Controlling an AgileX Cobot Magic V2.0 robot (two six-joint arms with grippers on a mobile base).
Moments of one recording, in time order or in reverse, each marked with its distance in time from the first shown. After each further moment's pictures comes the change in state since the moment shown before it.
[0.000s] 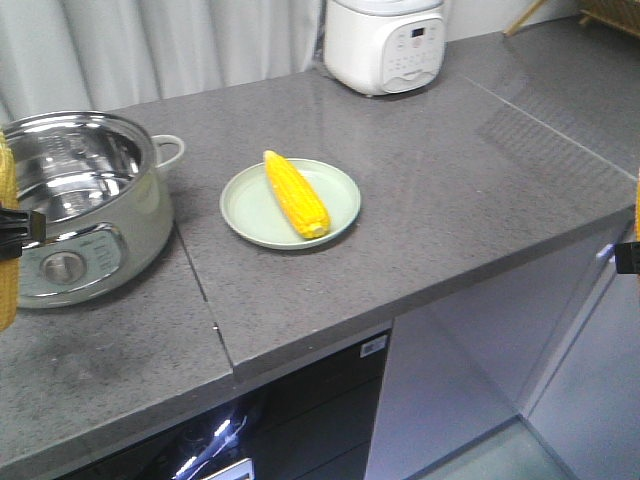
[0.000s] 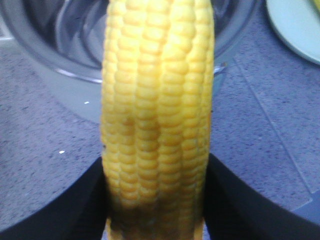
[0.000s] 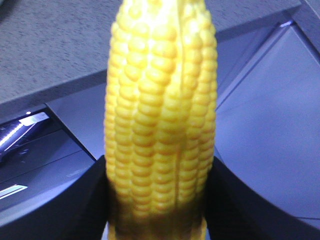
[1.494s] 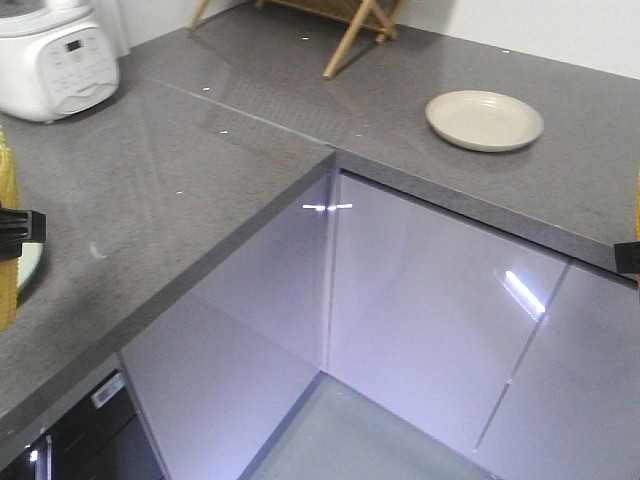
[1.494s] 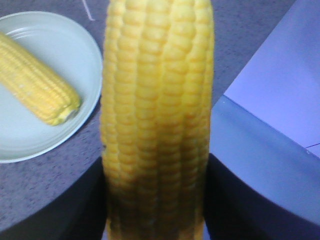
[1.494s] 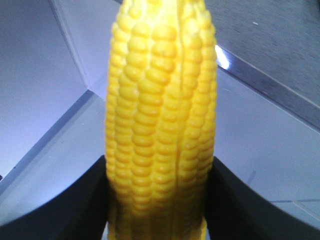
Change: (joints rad) left arm 0.000 0.000 0.000 0.000 0.000 0.000; right arm 0.000 0.000 0.000 0.000 0.000 0.000
